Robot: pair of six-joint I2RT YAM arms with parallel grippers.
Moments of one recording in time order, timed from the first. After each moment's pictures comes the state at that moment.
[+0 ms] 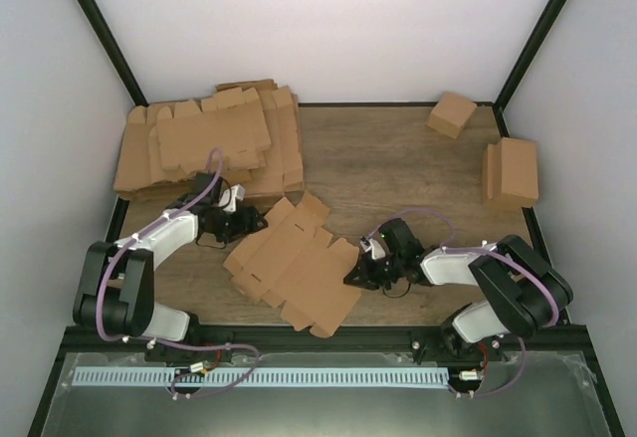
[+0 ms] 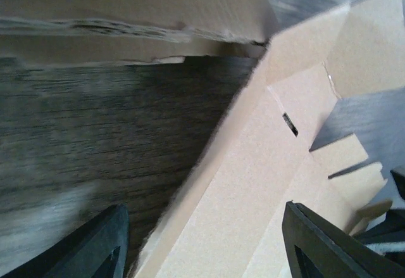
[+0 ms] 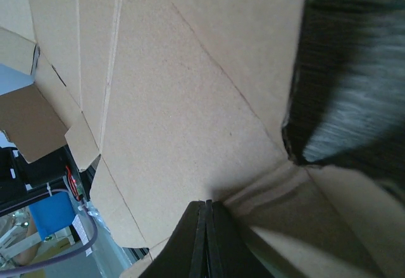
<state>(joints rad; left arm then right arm) -0.19 1.42 0.71 -0.40 0.51 -0.44 0.61 1.44 0.35 0.11 -0.70 0.81</state>
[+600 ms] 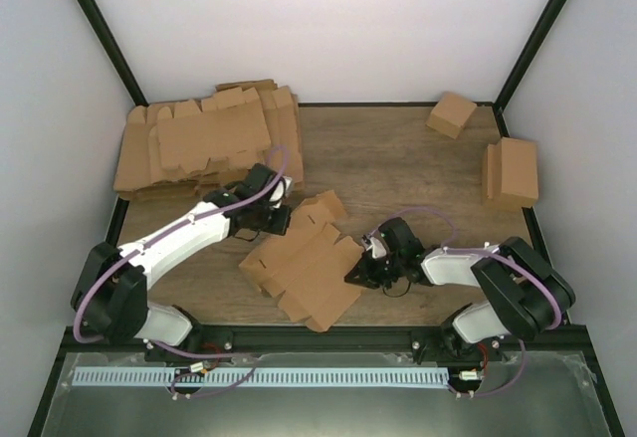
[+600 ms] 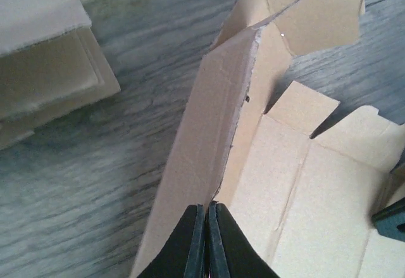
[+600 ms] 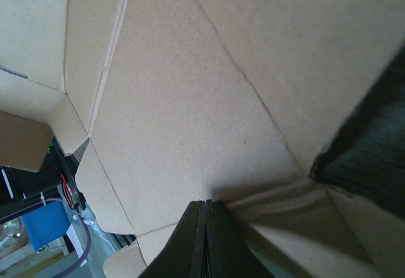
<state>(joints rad) -0.59 1.42 0.95 -0.58 0.13 -0.32 0.61 1.43 0.36 0.09 -0.67 0.81</state>
